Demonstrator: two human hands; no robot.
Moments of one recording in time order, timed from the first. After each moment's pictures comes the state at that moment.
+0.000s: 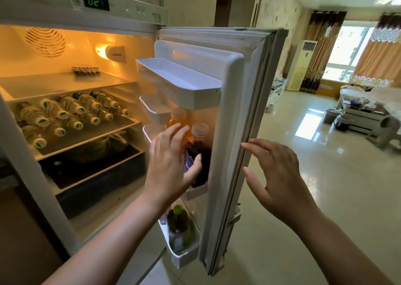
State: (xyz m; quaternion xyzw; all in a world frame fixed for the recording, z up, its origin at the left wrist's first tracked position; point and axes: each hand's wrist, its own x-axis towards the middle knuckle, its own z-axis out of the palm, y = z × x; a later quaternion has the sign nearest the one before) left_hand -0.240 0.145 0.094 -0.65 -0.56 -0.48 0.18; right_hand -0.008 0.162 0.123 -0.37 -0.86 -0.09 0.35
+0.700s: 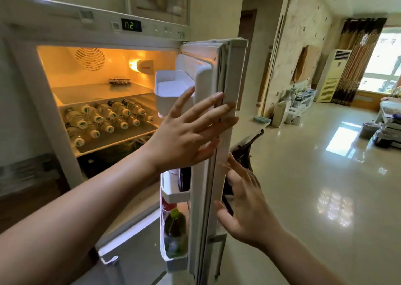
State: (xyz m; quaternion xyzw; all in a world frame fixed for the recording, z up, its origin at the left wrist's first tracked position) left_hand -0.262 0.128 0.187 -0.74 -0.37 -0.22 0.51; right_hand -0.056 0.138 0.089 -0.22 -0.91 0.04 0.36
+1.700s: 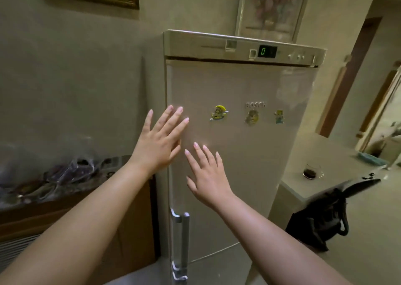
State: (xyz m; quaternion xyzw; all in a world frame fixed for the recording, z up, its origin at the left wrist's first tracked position) left_hand -0.567 0.056 0.149 -0.51 -0.74 -0.06 0.43; right_hand -0.427 0.170 0.082 -0.15 -0.96 -0.08 0.24
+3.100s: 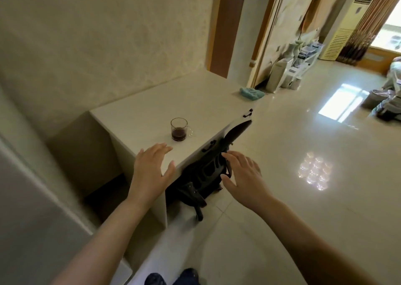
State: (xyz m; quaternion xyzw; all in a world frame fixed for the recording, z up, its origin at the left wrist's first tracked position) left_hand -0.254 0.665 -0.064 -0.59 -0.73 -0.34 0.00; right_hand -0.018 0.744 -0.036 -0.43 -0.89 0.10 0.13
